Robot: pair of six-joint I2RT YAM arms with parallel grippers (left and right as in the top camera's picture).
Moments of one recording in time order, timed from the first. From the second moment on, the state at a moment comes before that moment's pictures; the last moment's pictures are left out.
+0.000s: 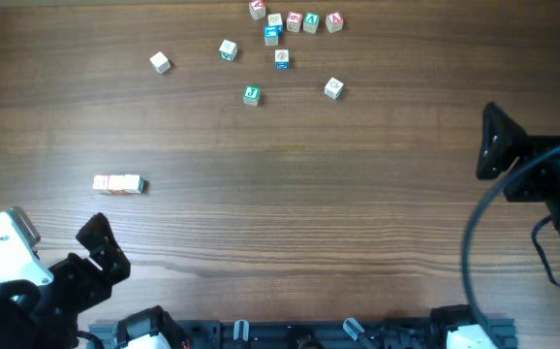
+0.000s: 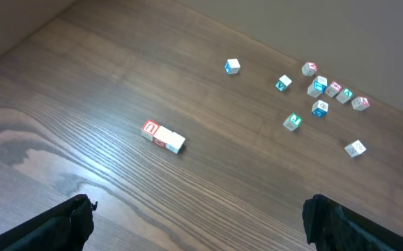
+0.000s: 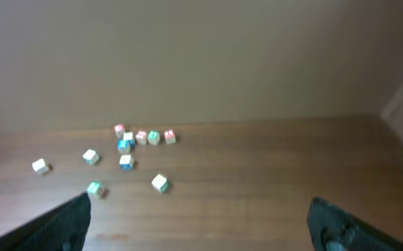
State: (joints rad) left arm 0.36 0.70 1.56 -1.49 0.08 -0.20; right arm 0.10 0.92 1.64 -1.05 0.04 0.07
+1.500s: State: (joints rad) left arm 0.36 0.70 1.56 -1.49 0.08 -0.20; right arm -0.03 0.02 0.01 0.01 -0.20 0.08
